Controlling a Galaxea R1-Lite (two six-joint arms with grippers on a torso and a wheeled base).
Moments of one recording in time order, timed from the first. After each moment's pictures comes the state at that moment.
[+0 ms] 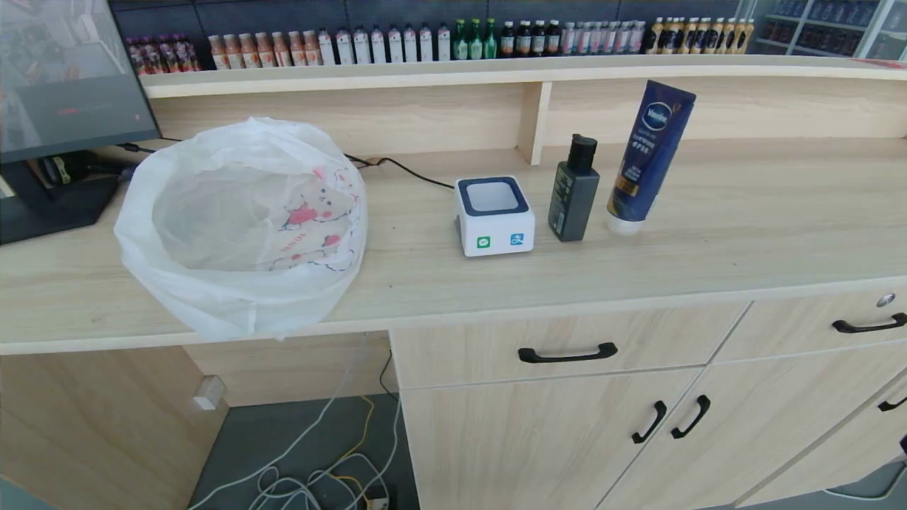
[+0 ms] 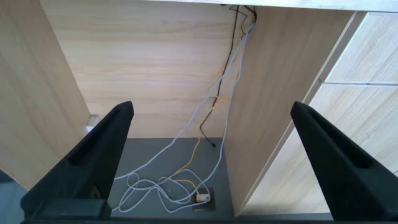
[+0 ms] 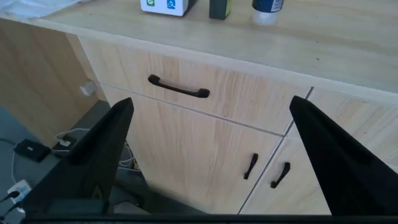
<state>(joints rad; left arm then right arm) 0.00 0.00 0.00 0.00 0.00 0.00 0.09 0.61 -0.39 -0.17 0.33 -0.11</state>
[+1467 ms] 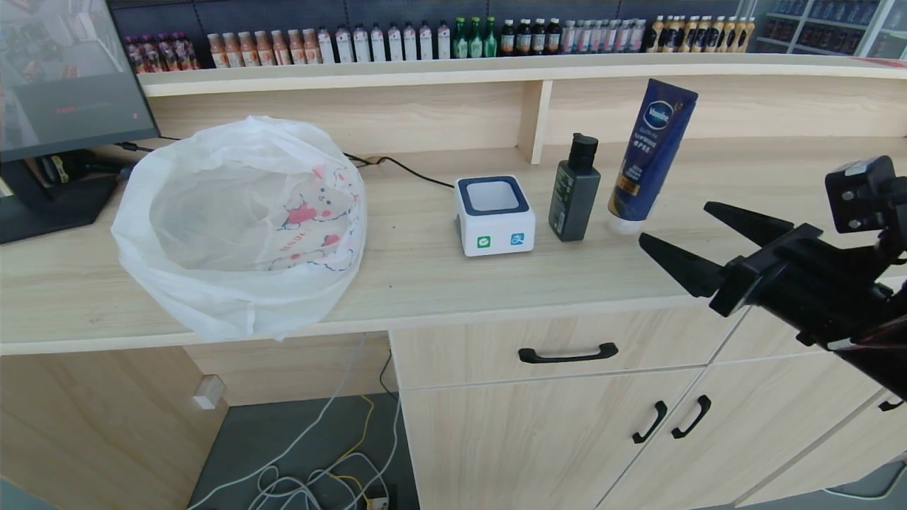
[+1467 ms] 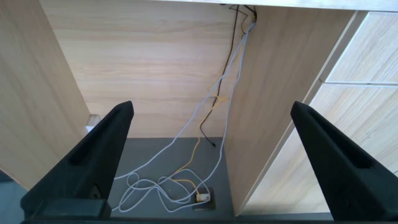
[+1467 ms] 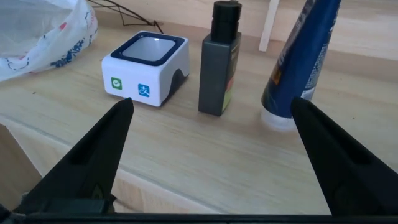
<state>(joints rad) 0.00 0.00 0.00 0.00 0.00 0.00 0.27 1.52 -0.51 -1.19 0.22 -0.10</state>
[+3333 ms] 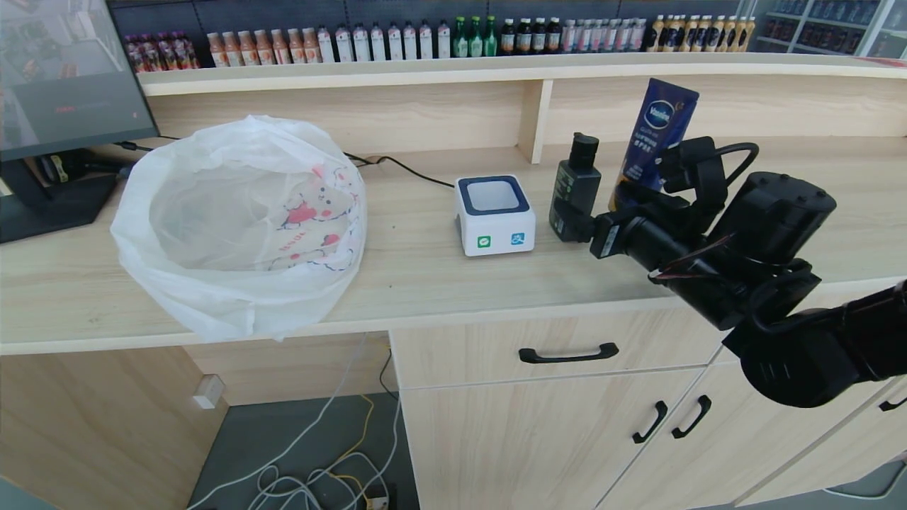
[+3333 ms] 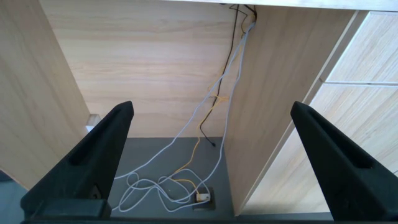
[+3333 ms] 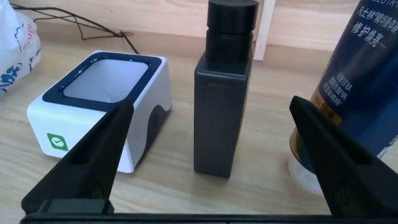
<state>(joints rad) 0.00 0.00 0.00 0.00 0.00 0.00 0.39 1.89 -0.91 -1.19 -0.03 -0.10</state>
